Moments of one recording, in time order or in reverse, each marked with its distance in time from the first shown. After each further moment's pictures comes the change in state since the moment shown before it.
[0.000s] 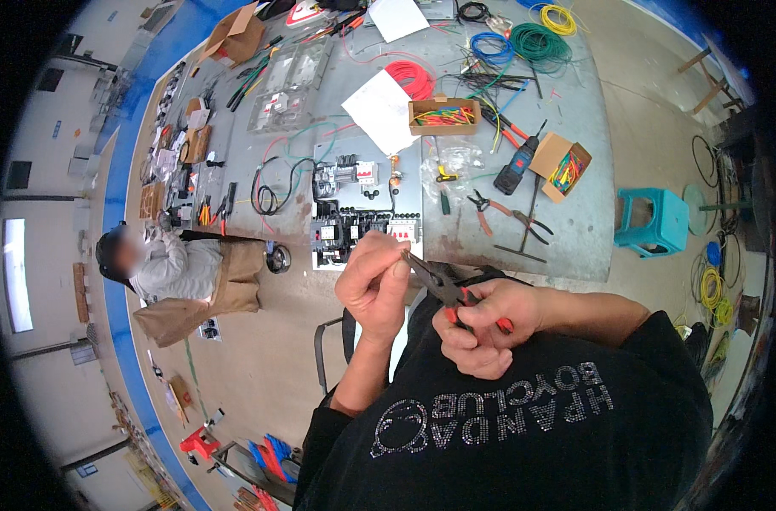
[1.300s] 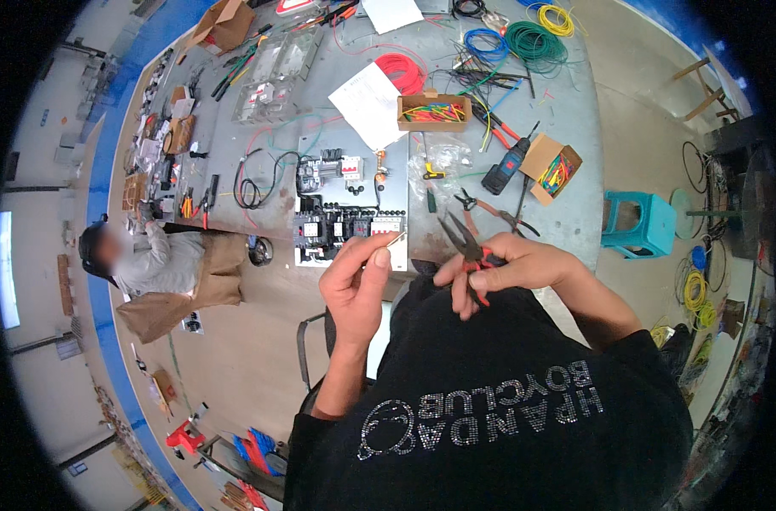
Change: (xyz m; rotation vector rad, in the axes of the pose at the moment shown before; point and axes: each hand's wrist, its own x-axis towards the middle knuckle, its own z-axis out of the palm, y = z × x) left_hand 0.008 0.005 -0.007 0.126 -0.009 -0.401; right_hand -0.047 -0.061 -0.016 -0.893 0.558 -0.050
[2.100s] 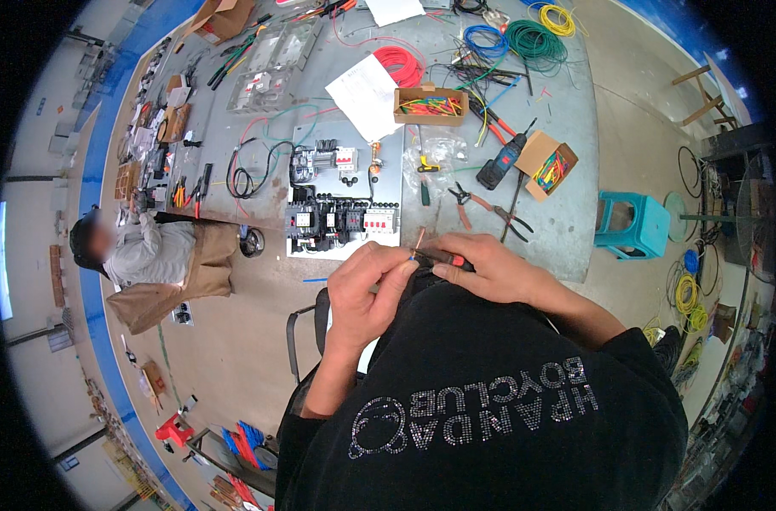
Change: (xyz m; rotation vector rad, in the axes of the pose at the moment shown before) left_hand -0.009 0.011 0.001 0.264 -0.191 0.207; right_hand 0.019 0.026 0.020 -0.841 0.411 -0.209
